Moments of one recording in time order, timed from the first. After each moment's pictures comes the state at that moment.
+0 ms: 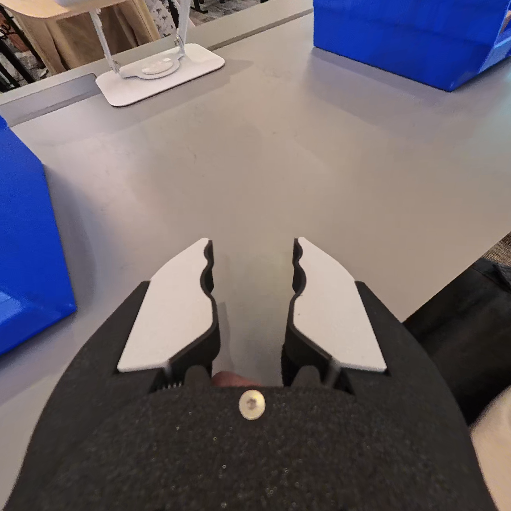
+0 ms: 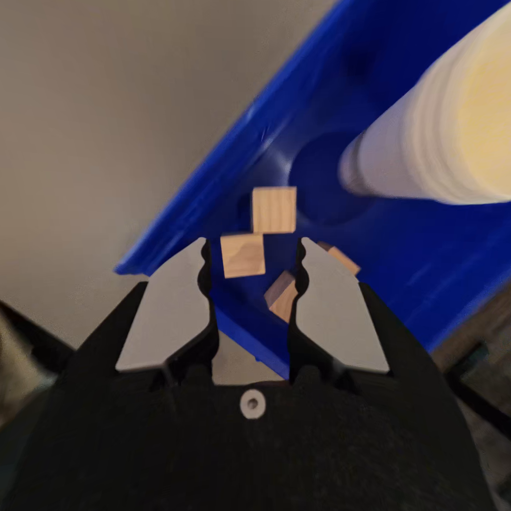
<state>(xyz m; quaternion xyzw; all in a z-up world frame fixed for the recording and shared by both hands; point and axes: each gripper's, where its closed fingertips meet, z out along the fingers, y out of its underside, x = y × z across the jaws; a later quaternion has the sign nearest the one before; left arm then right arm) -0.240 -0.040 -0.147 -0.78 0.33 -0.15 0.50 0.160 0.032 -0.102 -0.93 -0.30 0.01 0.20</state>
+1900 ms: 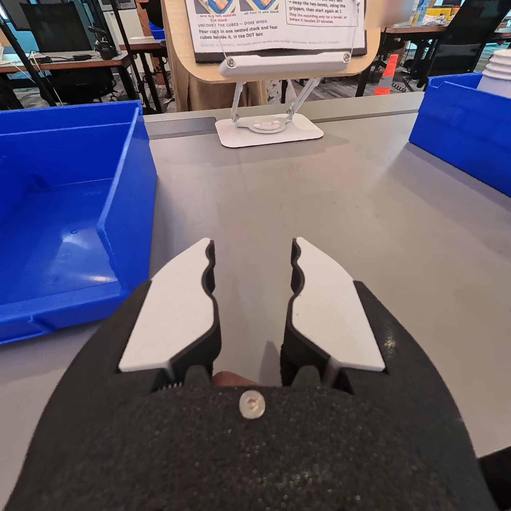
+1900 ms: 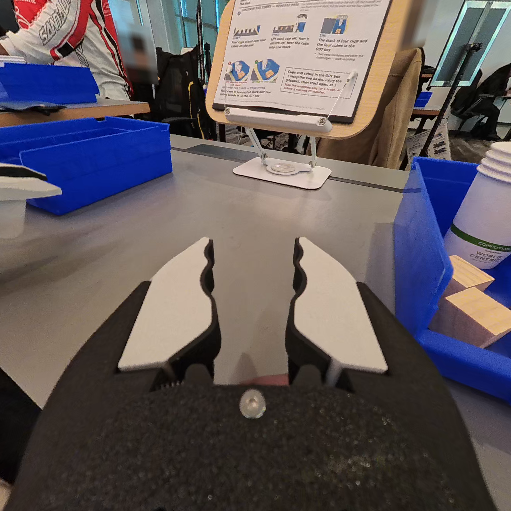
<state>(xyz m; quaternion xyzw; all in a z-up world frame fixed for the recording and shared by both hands) -0.278 0.010 -0.111 -0.78 0.16 -0.11 0.60 -0.015 -0.040 -0.094 -0.73 -0.13 0.10 0.66</state>
